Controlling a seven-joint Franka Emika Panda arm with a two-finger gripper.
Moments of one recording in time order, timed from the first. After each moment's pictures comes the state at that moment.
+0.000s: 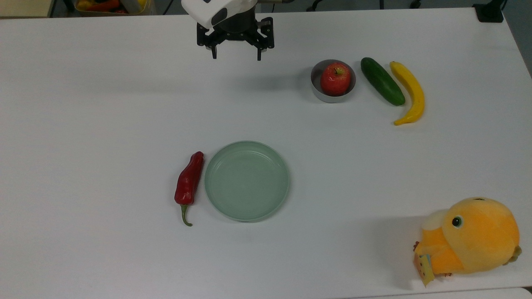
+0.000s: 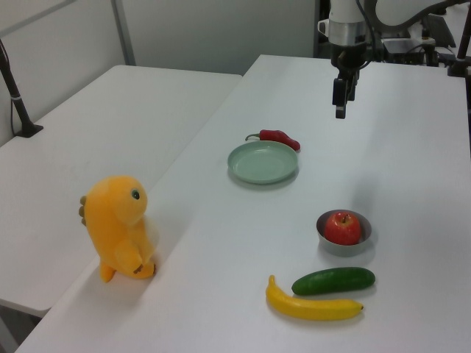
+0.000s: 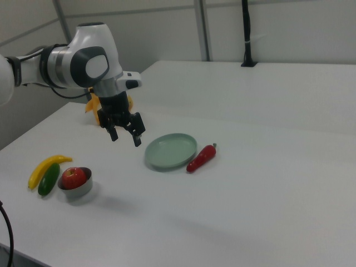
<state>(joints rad) 0.21 0.05 -0.06 -1.84 -0.03 1.87 0.10</state>
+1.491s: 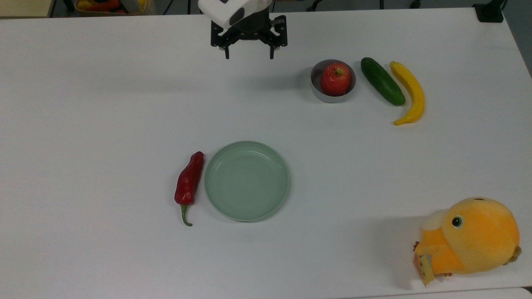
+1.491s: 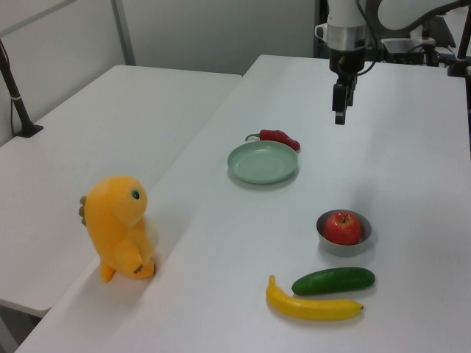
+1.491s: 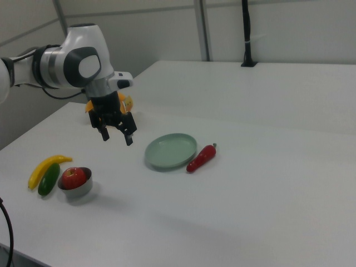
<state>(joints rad) 0.21 0.05 0.00 -1.84 -0.02 1.87 0.11</state>
